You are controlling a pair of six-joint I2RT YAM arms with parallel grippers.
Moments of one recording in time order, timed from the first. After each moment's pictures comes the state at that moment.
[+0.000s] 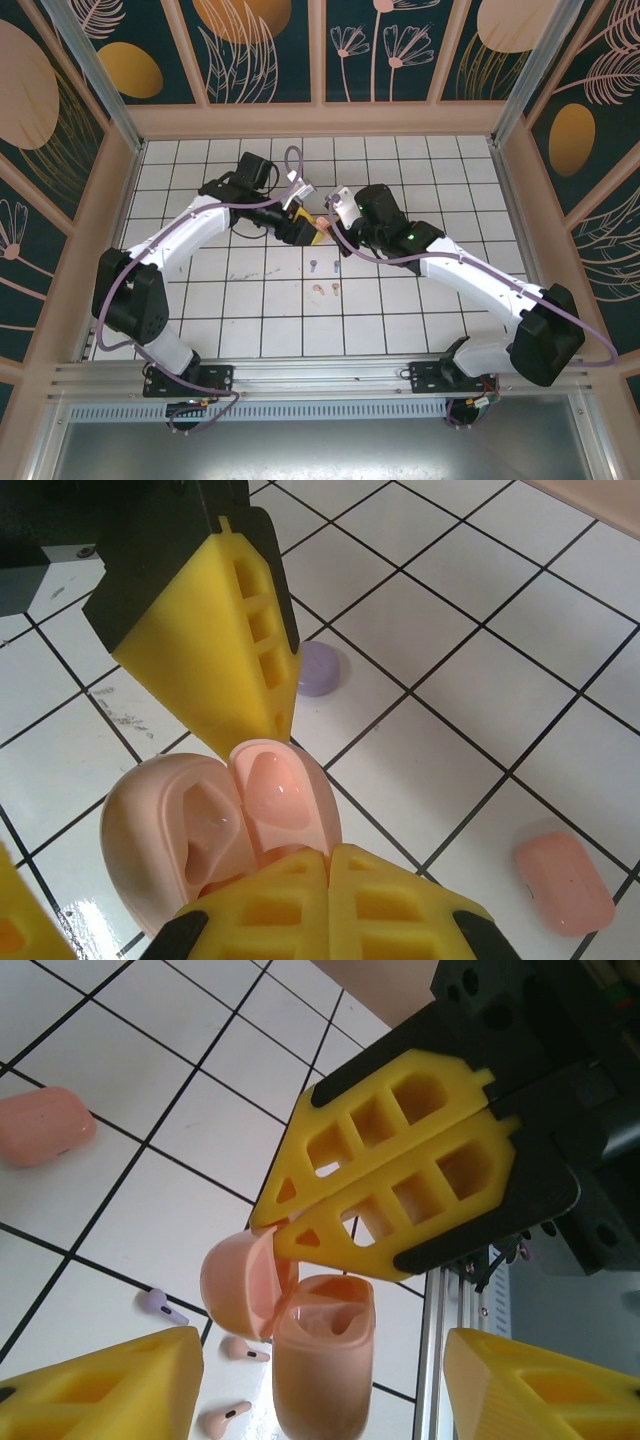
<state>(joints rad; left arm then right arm) -0.47 1.64 1.32 -0.65 0.96 0.19 0.76 1.33 1.03 -0.33 -0.10 -0.06</state>
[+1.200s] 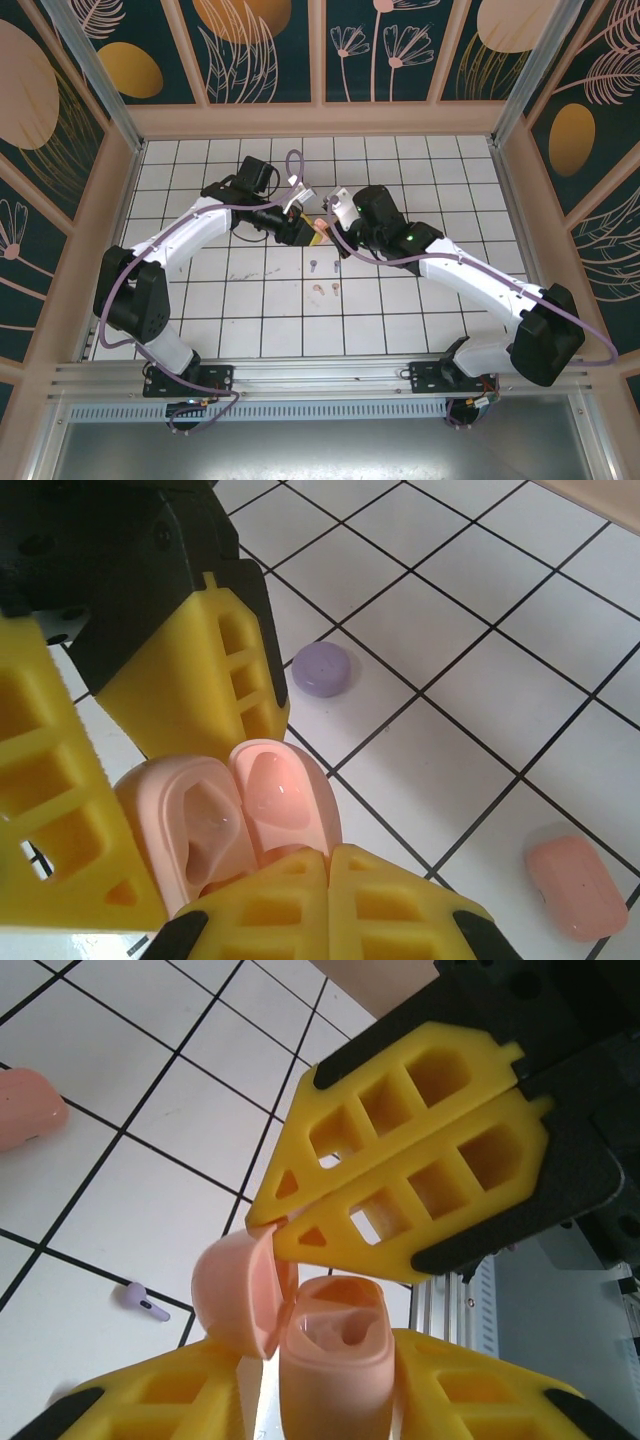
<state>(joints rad) -0.47 1.65 1.29 -0.63 1.00 0.20 0.77 1.33 1.03 -0.33 -0.11 -0.06</state>
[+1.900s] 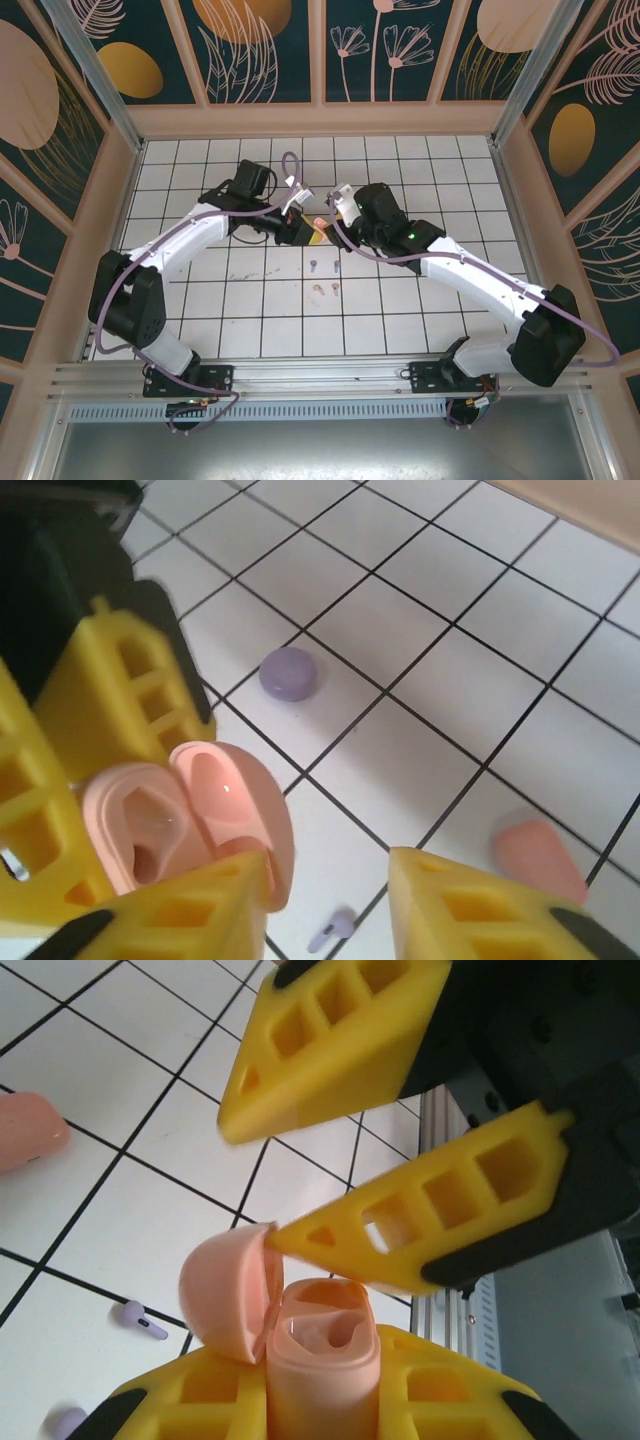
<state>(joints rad) -0.47 1.60 1.20 -0.48 1.01 0.12 0.76 1.31 1.05 -0.36 -0.05 -0.03</state>
